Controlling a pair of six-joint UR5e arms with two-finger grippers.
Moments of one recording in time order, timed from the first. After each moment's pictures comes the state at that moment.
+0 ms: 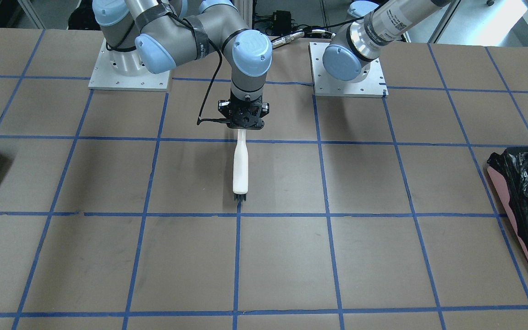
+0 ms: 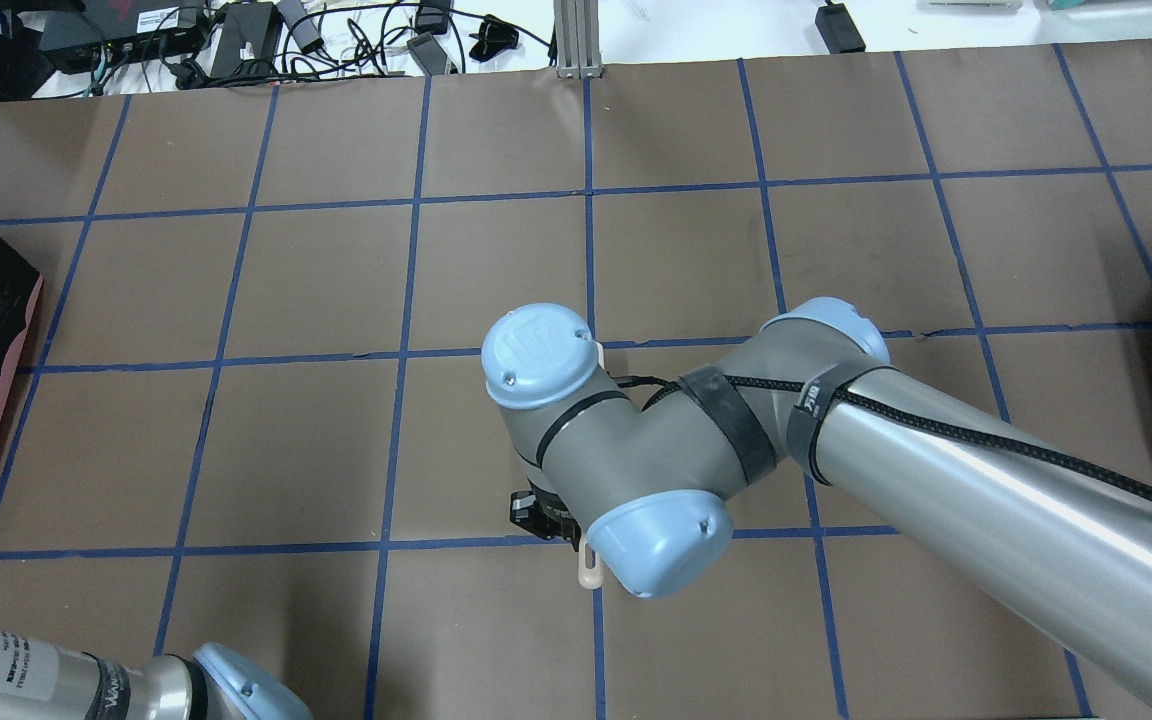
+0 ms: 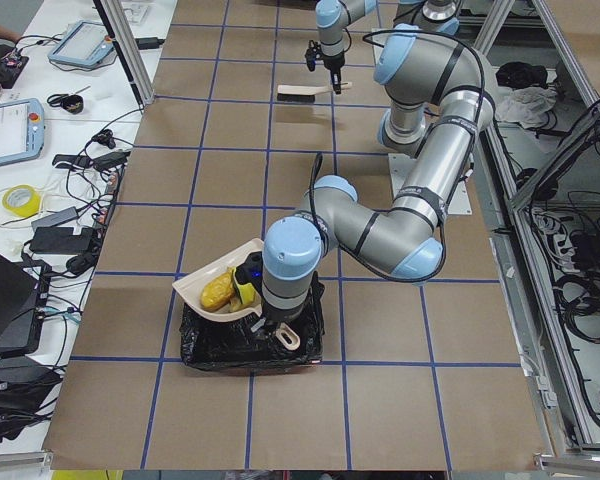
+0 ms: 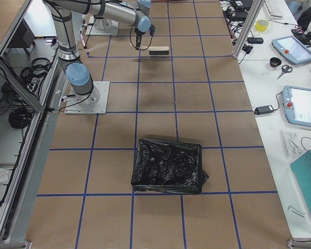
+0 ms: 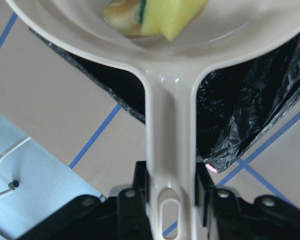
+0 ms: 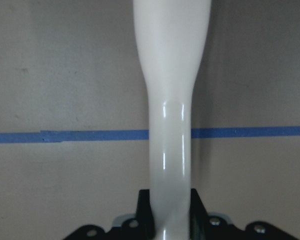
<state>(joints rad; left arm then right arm) -0.51 -2.10 -1.09 -1.37 1.57 1.93 2.16 -1.36 1.98 -1.99 -1.52 0.57</state>
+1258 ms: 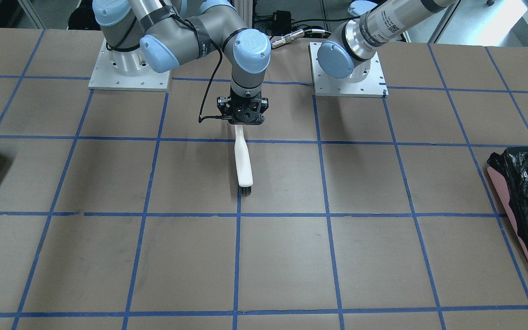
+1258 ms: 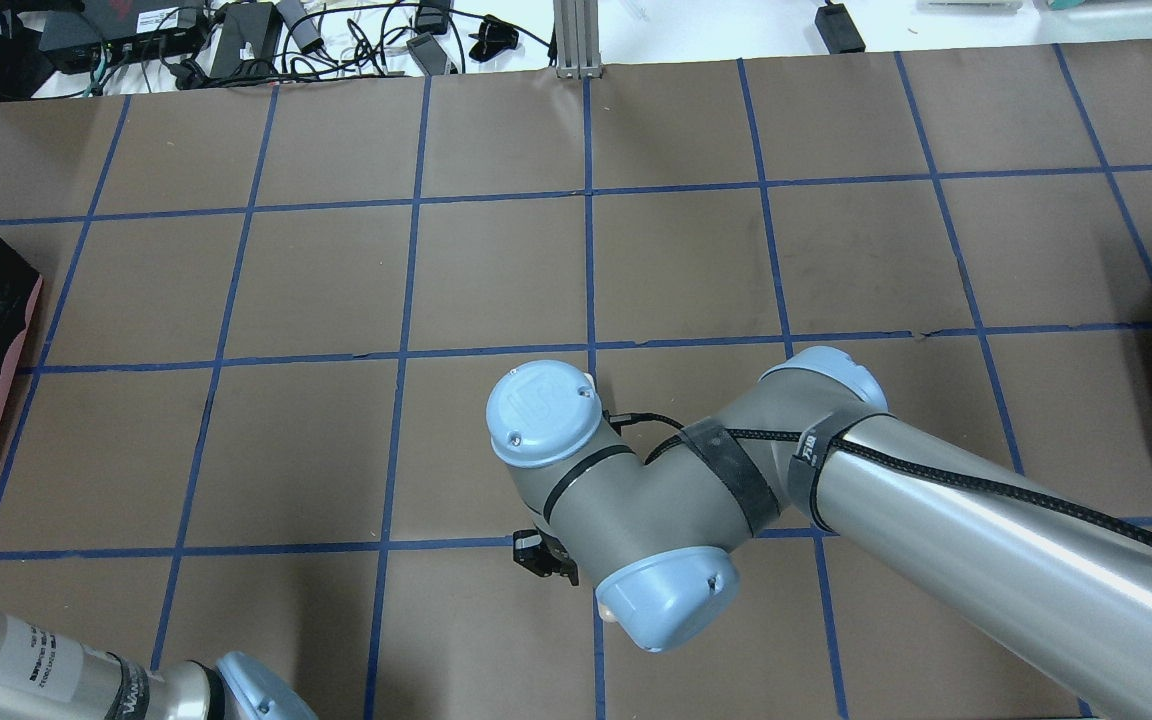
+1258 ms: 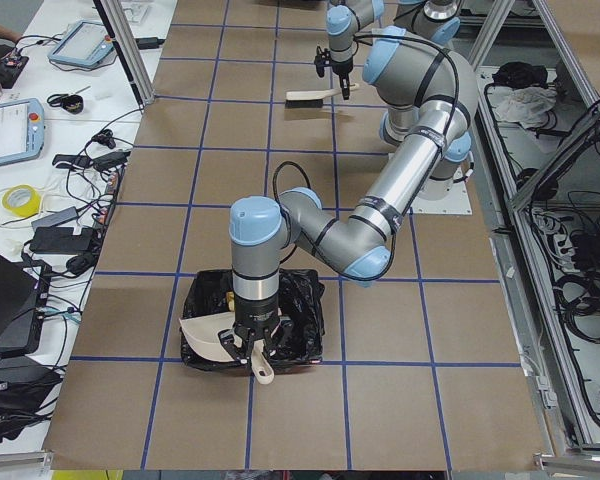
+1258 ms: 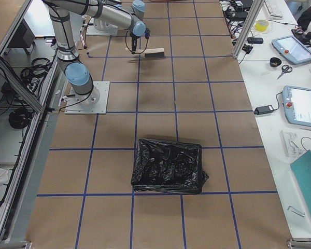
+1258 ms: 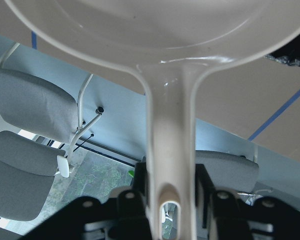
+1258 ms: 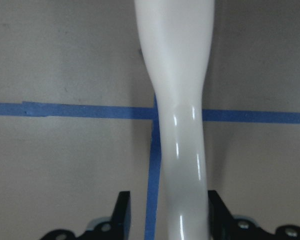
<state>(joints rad) -0.62 -2.11 -1.21 -0.88 1.88 2.21 2.19 -1.36 2.04 -2.03 -1.53 0.56</state>
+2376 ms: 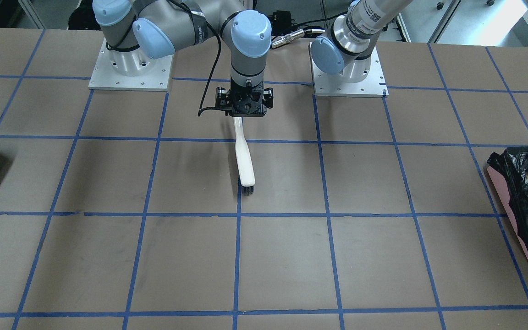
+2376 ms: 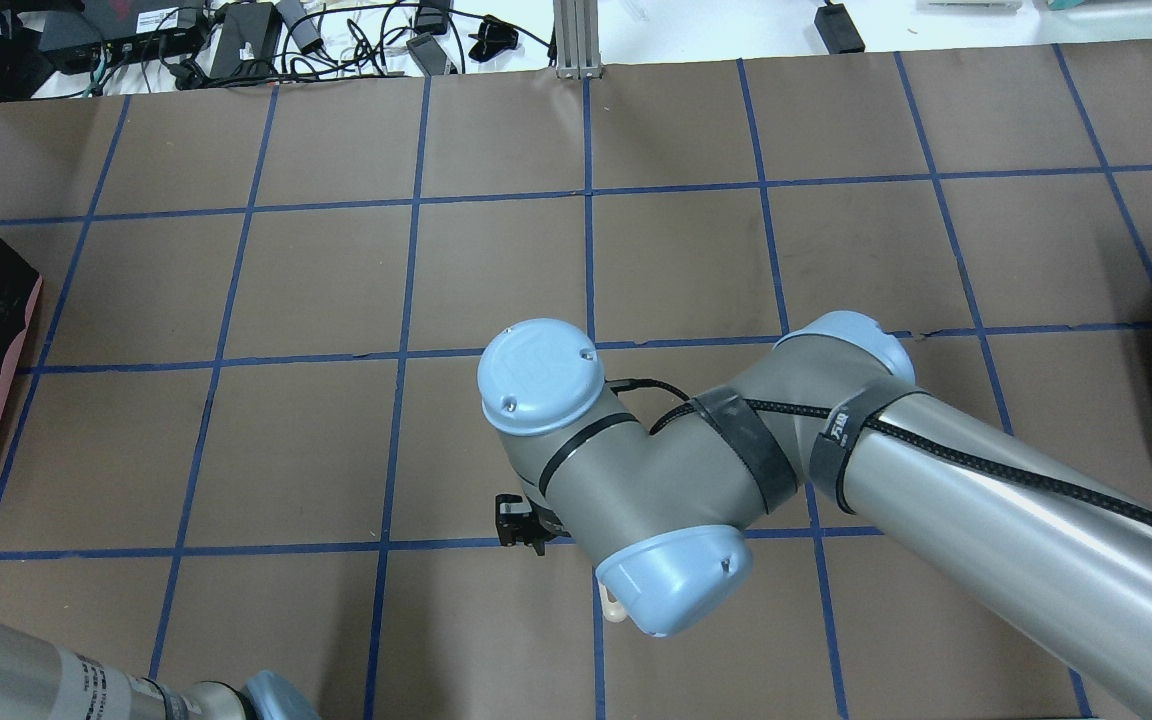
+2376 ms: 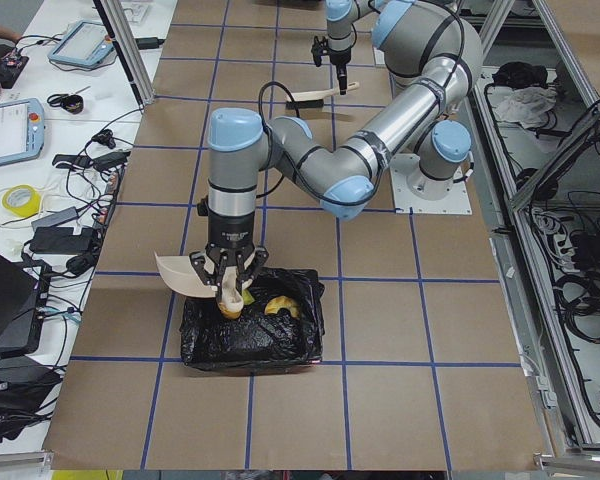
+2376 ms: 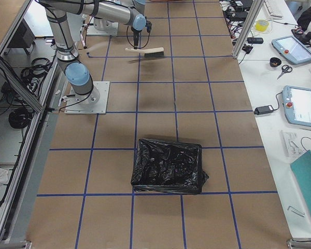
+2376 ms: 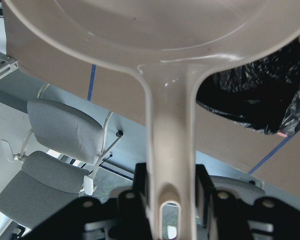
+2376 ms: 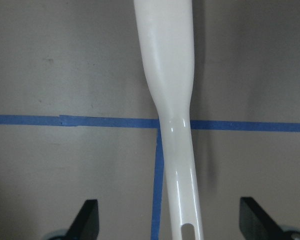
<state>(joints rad) -0.80 -1.96 -1.21 -1.09 1.85 1.99 2.17 -1.43 1.95 -1.94 -1.54 0.55</state>
